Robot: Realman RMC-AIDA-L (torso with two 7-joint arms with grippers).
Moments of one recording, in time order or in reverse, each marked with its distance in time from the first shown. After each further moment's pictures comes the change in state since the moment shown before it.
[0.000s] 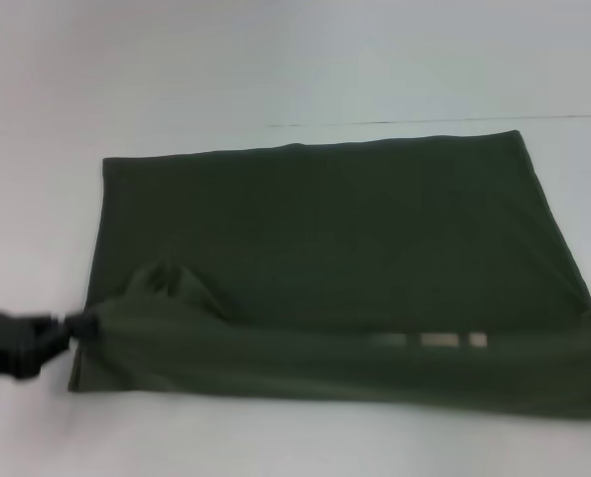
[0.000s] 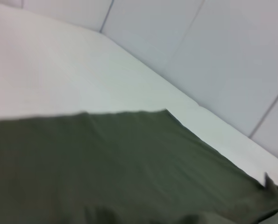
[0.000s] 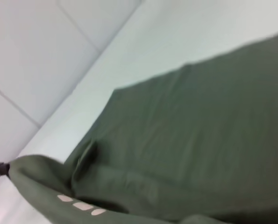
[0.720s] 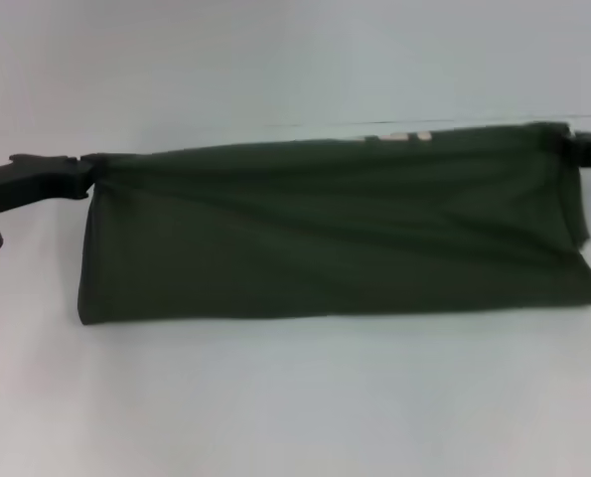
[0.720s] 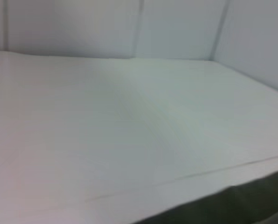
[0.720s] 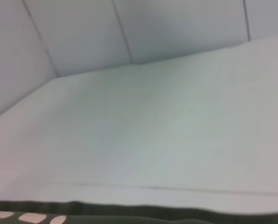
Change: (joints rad) left arm -0.305 0.025 0.019 -0.192 -0.001 -0.664 -0.011; right arm 0.351 0.037 -0.018 0.166 0.120 0.711 -0.083
